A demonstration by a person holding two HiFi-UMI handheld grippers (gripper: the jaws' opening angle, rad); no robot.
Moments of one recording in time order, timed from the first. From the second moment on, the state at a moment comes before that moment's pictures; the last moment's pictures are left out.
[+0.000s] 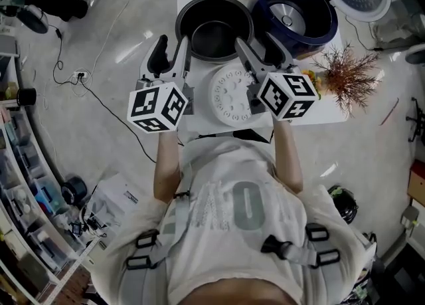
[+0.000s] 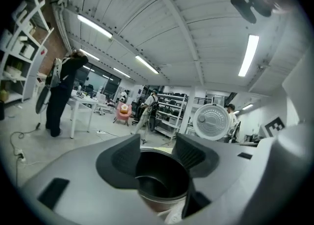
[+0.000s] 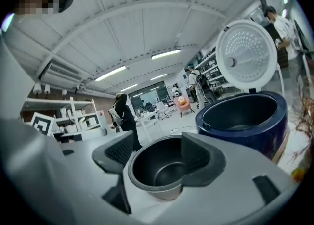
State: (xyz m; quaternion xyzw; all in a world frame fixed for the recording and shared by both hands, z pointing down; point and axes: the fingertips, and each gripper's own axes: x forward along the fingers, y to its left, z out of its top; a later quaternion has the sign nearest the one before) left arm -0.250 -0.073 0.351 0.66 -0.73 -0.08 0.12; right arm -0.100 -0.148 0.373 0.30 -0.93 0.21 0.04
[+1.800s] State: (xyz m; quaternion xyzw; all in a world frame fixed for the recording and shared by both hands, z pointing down) left arm -0.306 -0.118 0.494 0.56 -0.65 -0.28 0.43; right arm -0.094 -0.205 0.505 0.34 -0.80 0.49 -0.01
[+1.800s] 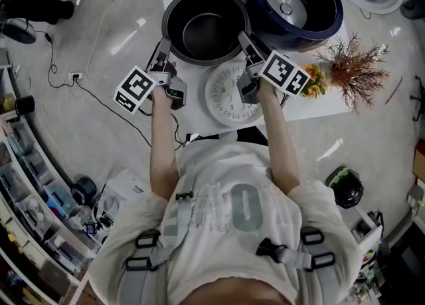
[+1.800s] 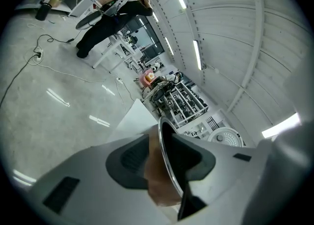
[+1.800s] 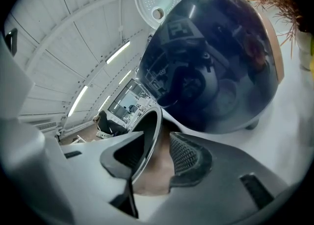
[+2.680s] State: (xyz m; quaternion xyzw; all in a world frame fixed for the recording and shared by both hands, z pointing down) left arm -0.303 -0.123 0.493 0.57 -0.65 -0.27 0.43; right arm -0.098 -0.203 0.500 0.35 -0.81 0.46 0.00
